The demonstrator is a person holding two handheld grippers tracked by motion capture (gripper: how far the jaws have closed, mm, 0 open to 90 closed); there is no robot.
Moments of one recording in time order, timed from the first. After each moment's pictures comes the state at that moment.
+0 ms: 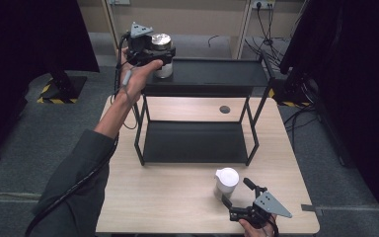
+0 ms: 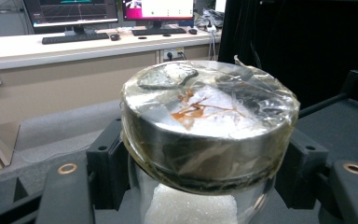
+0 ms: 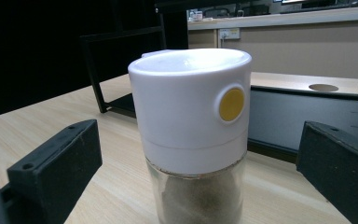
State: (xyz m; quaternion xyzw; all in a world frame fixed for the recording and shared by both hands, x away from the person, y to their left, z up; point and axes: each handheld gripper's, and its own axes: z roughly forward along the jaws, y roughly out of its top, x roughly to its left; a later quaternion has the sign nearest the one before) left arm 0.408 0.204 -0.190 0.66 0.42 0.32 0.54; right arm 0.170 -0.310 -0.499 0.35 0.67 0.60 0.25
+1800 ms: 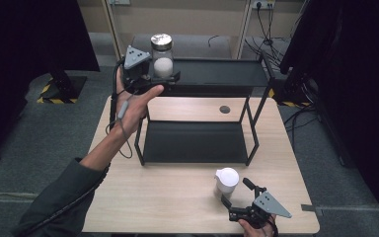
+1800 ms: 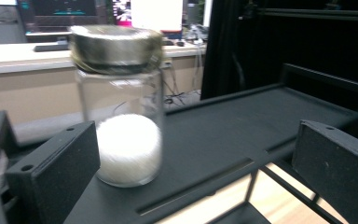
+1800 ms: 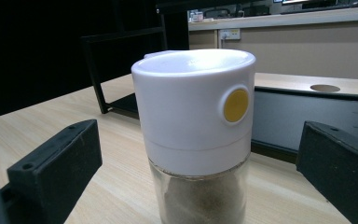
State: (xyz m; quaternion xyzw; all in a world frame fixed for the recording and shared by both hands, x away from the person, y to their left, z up) left arm 0.322 0.202 -0.218 0.64 0.40 0.30 0.58; right arm 0.170 -0.309 -0.499 0.35 0.67 0.61 0.25
